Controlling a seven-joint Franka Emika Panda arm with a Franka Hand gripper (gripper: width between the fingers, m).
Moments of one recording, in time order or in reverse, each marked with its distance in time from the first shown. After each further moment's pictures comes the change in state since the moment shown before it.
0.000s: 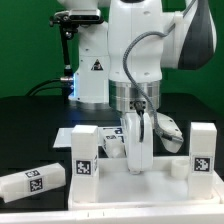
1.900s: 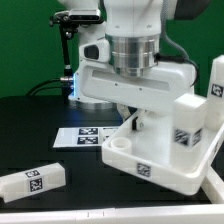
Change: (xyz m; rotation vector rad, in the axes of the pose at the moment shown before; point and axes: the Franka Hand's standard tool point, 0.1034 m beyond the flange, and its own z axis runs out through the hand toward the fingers) arm 0.003 0.004 -0.081 -0.107 -0.084 -1.066
